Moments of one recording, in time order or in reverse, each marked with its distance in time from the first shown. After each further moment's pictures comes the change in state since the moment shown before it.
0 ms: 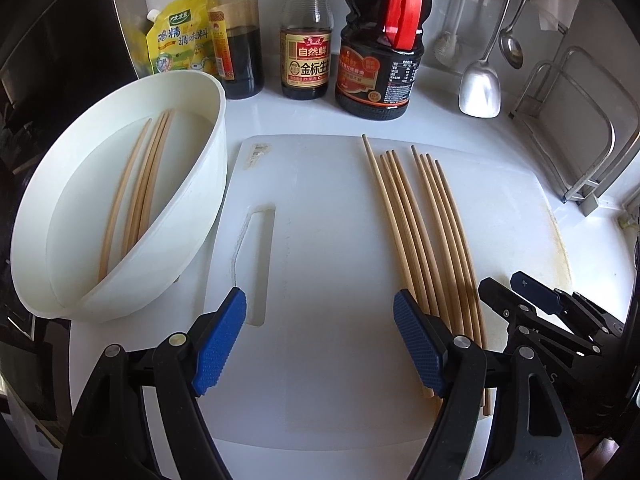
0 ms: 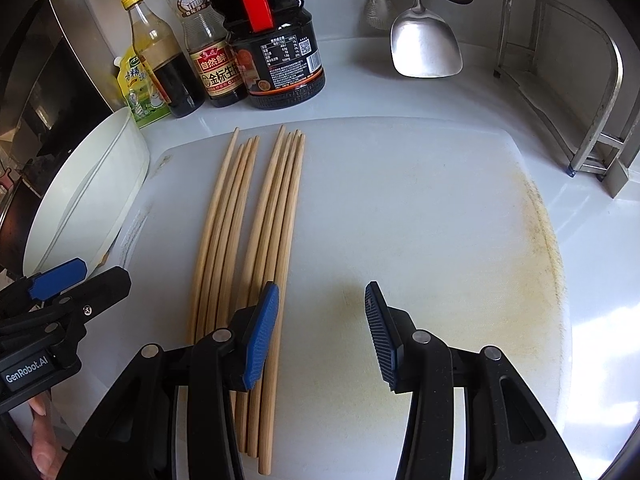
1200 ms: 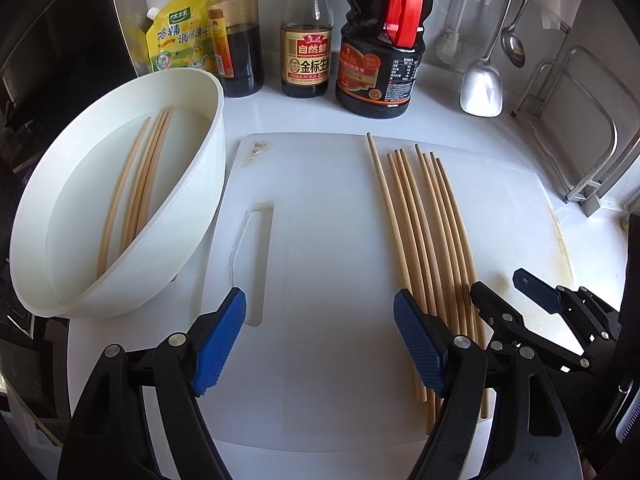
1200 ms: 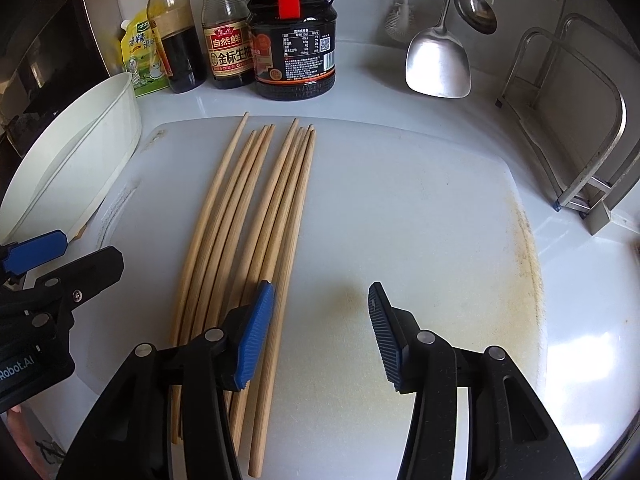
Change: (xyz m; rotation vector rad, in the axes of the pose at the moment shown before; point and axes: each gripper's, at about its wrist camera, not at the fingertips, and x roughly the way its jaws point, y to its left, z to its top) left arm 0.002 -0.001 0.002 -0.001 0.008 0.006; right arm 0.002 0.023 0.005 -0.121 0.008 -0.128
